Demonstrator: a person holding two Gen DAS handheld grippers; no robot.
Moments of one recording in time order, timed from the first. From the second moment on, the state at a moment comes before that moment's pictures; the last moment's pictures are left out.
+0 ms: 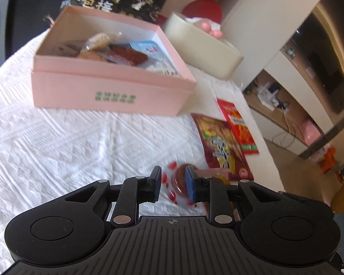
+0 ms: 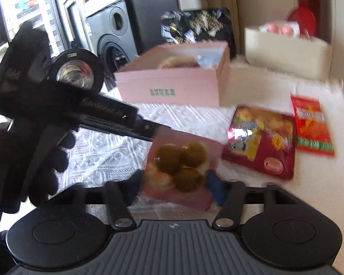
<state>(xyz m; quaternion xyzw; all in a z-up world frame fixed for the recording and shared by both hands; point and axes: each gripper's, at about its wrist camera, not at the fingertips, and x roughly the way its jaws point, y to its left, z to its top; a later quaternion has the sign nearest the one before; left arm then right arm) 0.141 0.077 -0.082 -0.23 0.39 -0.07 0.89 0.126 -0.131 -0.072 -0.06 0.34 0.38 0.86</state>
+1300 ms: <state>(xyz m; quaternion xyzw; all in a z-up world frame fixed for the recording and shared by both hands) 0.127 -0.009 -0.079 0.05 0.37 -0.10 0.92 0.128 -0.183 -0.096 -0.05 0.34 0.24 0.91</state>
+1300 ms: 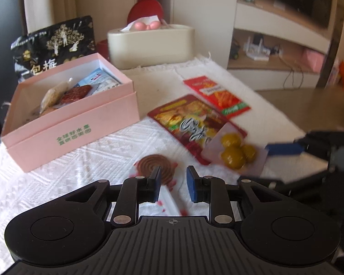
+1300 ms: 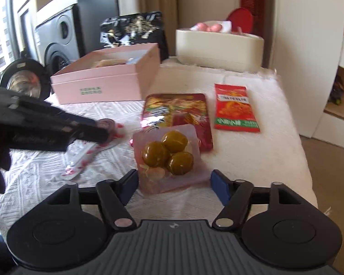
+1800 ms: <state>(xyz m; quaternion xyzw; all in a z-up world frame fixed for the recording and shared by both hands) 0.119 0.016 -0.077 -0.01 0.38 -0.09 0.92 0.123 -0.178 -0.098 -0.06 0.32 0.23 0.92</state>
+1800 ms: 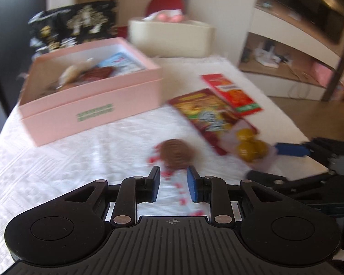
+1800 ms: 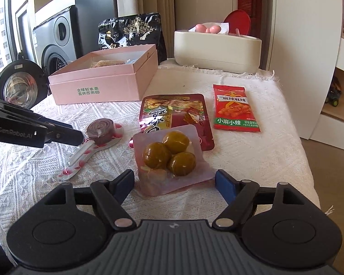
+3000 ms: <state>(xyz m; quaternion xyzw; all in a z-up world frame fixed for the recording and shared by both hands) 0.136 0.003 -0.090 0.04 0.42 -0.17 0.89 0.121 -0.174 -0.098 -0.07 0.33 0.24 0.91</state>
